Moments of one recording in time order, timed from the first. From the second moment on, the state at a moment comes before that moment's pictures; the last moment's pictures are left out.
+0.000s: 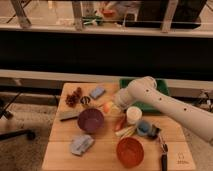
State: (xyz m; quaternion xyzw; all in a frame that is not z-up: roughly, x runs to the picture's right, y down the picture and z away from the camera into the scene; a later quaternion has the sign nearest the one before) arm 0.039 0.084 0.788 -0.24 -0.21 0.19 0.93
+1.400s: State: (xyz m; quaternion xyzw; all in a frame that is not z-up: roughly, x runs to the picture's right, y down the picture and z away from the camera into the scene) arm 0.109 0.009 0.848 -0.22 -0.20 0.24 0.92
